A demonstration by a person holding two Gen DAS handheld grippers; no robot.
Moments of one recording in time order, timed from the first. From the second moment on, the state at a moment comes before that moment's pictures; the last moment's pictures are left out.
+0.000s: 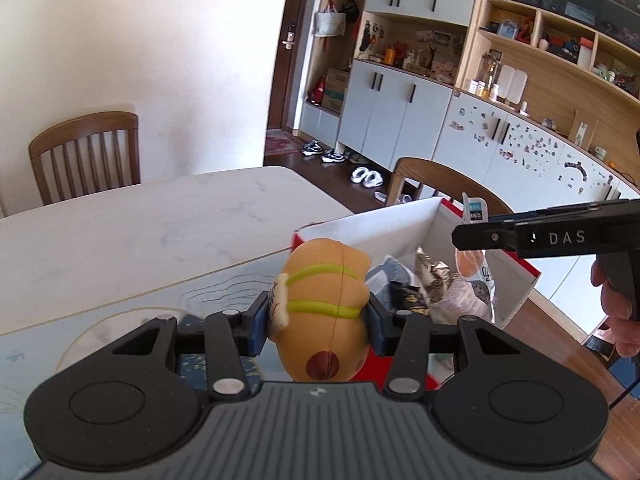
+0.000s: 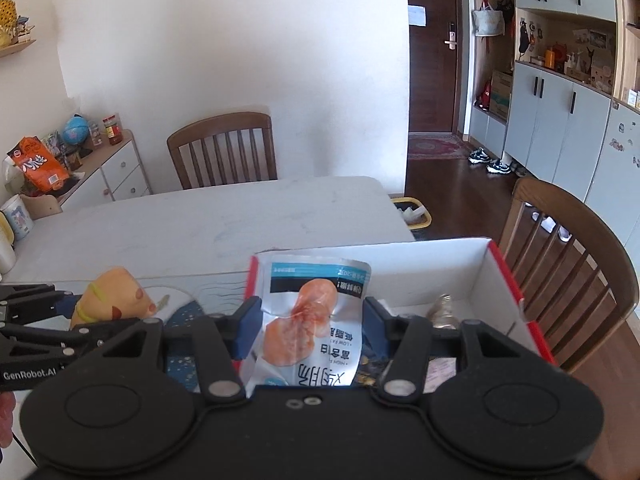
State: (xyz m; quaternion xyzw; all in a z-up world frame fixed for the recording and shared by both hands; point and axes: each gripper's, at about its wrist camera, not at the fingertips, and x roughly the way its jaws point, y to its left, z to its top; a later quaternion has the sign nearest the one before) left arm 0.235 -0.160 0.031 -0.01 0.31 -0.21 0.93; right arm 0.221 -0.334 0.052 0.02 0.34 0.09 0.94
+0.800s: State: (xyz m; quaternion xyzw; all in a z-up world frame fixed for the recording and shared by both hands) left arm 0.289 -0.277 0.004 0.09 0.36 -0.27 0.89; right arm 0.241 -0.396 0.017 0.00 0.38 0.07 0.92
